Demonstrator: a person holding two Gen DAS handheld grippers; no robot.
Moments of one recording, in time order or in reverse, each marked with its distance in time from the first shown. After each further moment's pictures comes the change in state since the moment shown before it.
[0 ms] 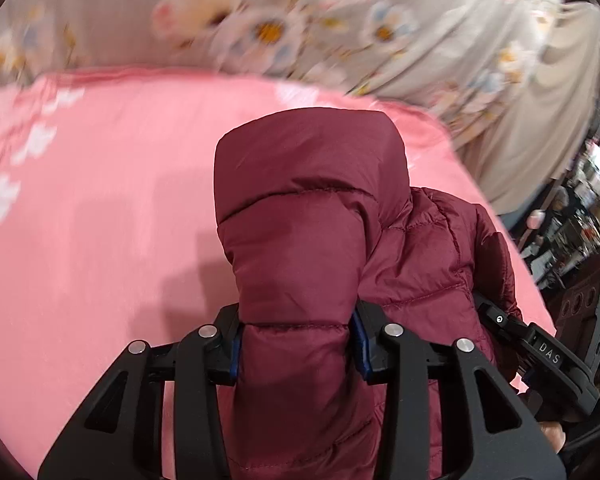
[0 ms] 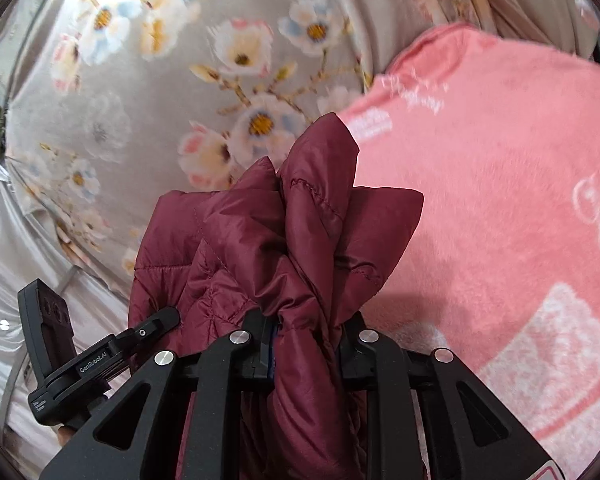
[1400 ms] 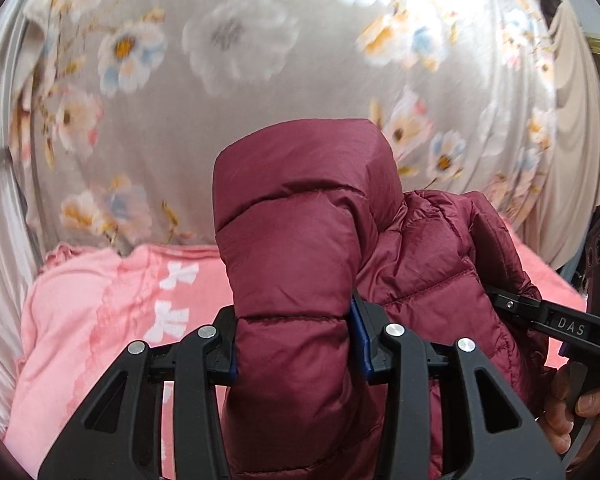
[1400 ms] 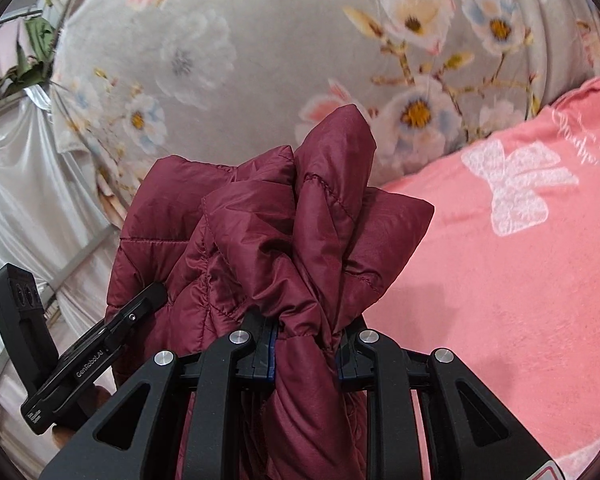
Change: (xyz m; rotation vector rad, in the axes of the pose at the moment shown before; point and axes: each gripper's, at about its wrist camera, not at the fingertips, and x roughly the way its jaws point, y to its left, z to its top) left arm -0.109 0.118 0.098 0.163 -0.371 0.284; right arm 0.178 0.178 0.016 -0.226 0.104 0.166
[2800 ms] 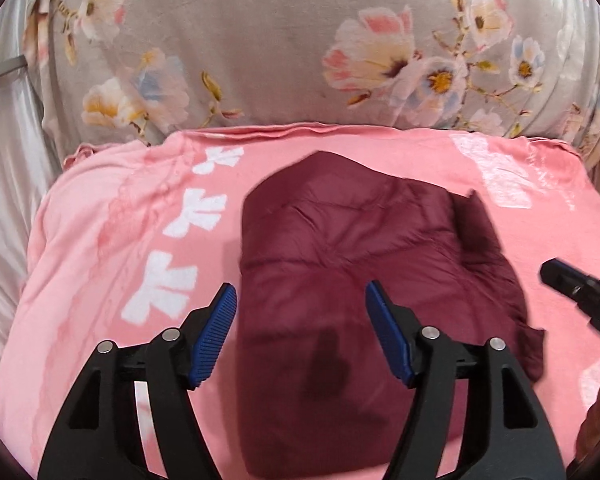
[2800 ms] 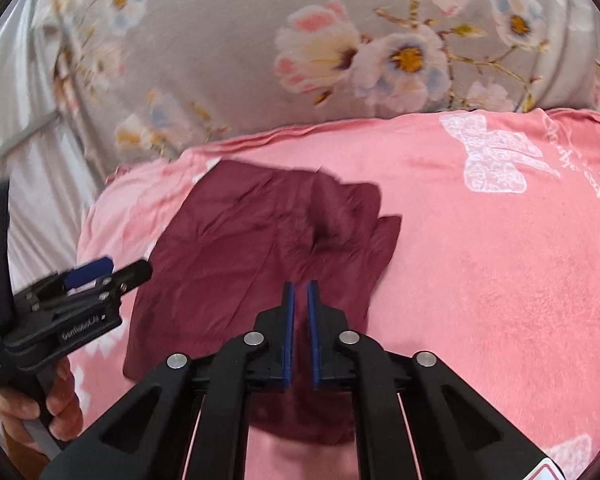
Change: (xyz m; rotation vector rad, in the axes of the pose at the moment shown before) left arm 0.081 0.032 -0.104 -0.053 0.278 0.178; right arm 0.051 0.008 -0.087 -0.261 0.168 -0.265
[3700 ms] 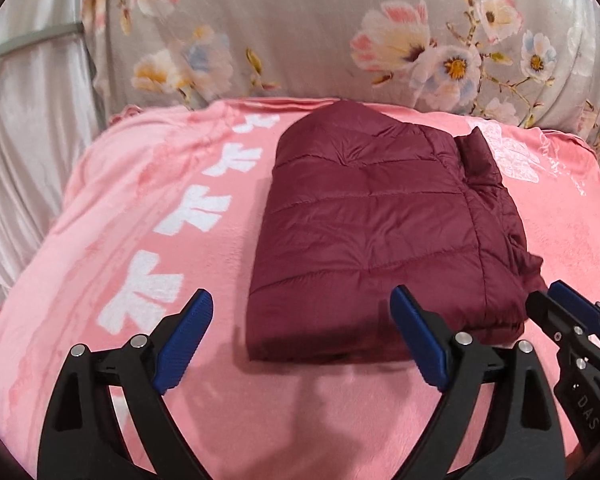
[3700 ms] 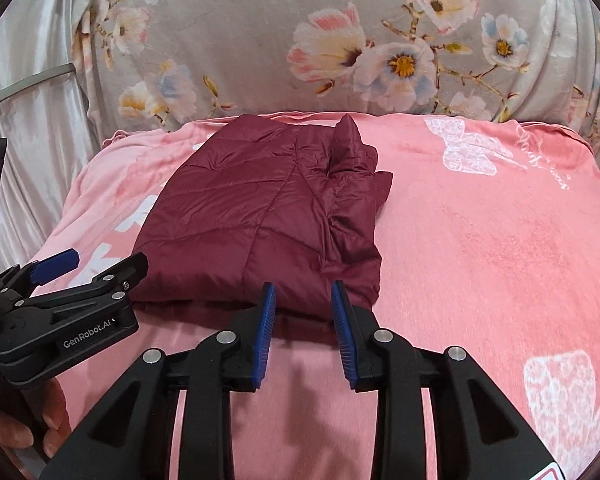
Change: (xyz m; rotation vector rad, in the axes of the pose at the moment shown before) left arm -0.040 -0.004 -0.089 -0.062 -0.019 0.121; right arm -0.041 0.035 -0.080 -0.067 -0.056 -0.116
